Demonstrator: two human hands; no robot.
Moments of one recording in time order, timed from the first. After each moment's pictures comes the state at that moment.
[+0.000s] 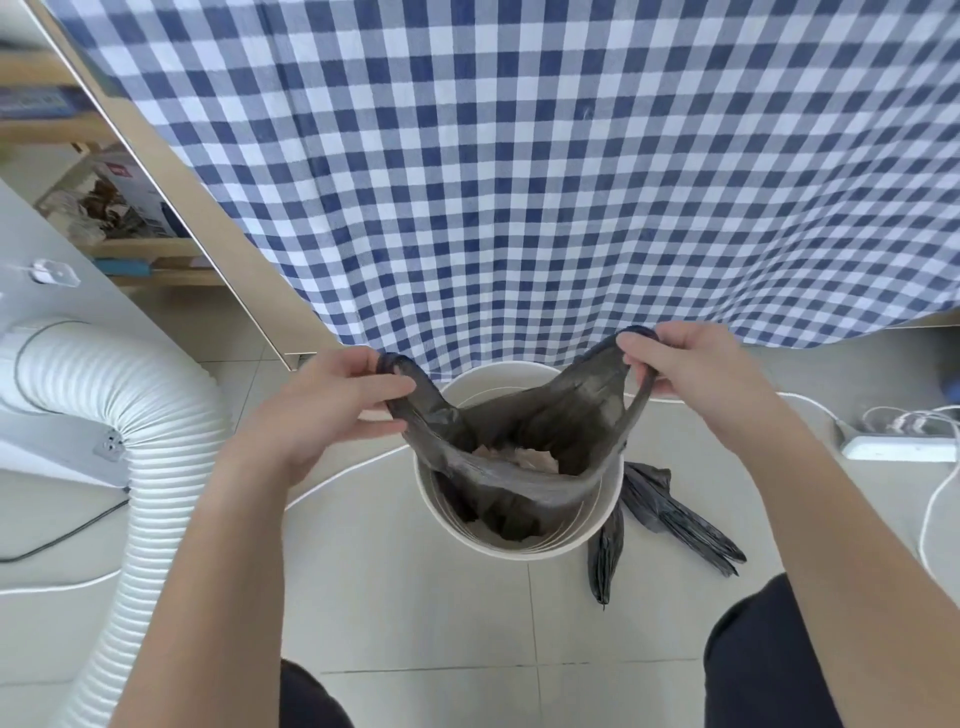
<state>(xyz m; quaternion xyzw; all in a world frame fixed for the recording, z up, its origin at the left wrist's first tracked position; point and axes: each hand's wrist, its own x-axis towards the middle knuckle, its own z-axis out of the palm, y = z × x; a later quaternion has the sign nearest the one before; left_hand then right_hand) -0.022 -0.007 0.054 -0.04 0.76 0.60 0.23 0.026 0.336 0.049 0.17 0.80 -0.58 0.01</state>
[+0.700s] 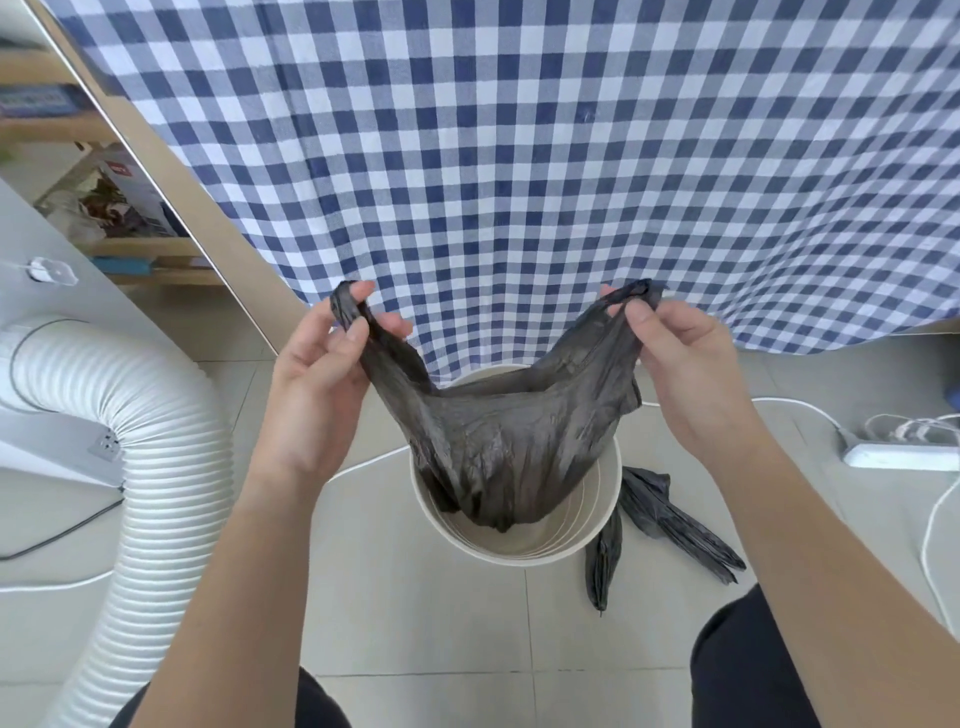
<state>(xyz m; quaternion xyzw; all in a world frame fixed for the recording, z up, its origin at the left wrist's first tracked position) -0.027 0.000 0.030 0.08 0.55 0.83 0.04 0.017 0.321 0.031 0.05 0.63 -0.76 -0.13</state>
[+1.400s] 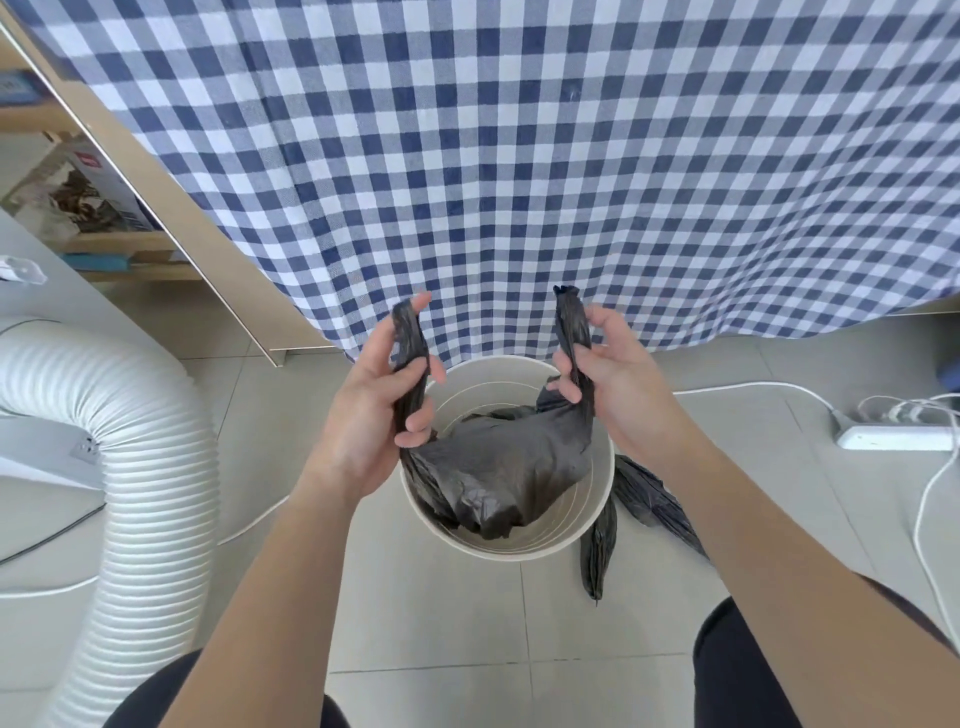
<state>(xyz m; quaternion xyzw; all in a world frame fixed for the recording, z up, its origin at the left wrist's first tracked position) -0.022 0.041 0.006 0.05 0.56 0.80 0.22 0.009 0.295 -0.004 0.06 0.62 -0.78 0.01</state>
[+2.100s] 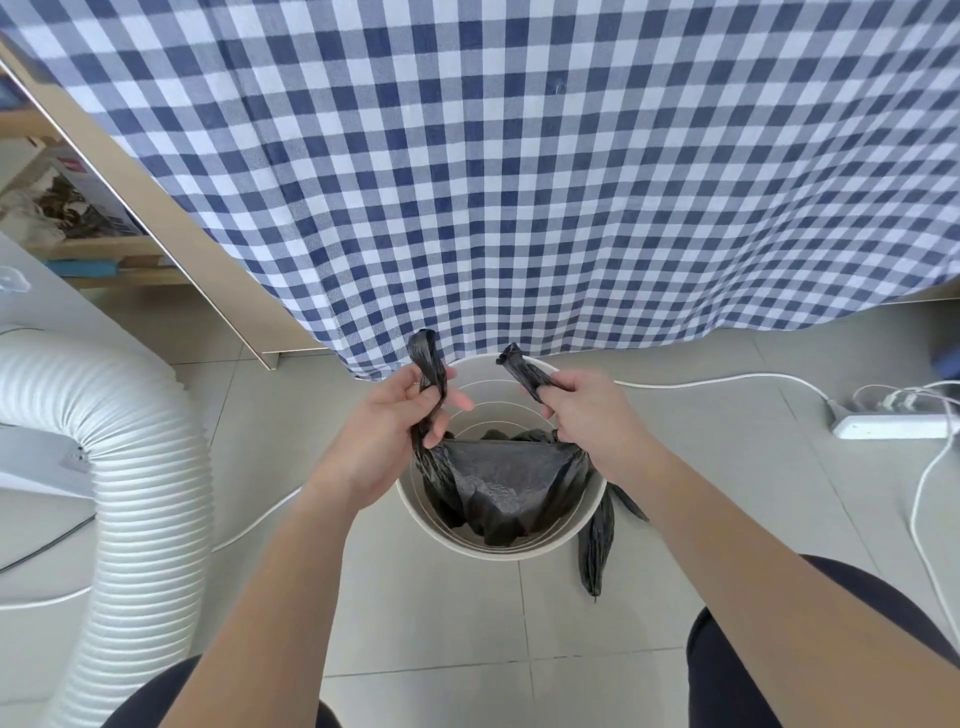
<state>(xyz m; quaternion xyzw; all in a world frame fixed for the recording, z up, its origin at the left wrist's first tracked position) -0.018 0.052 -0.021 0.03 0.63 0.74 0.25 0.006 0.284 -0.048 0.23 0.77 -0.59 0.08</state>
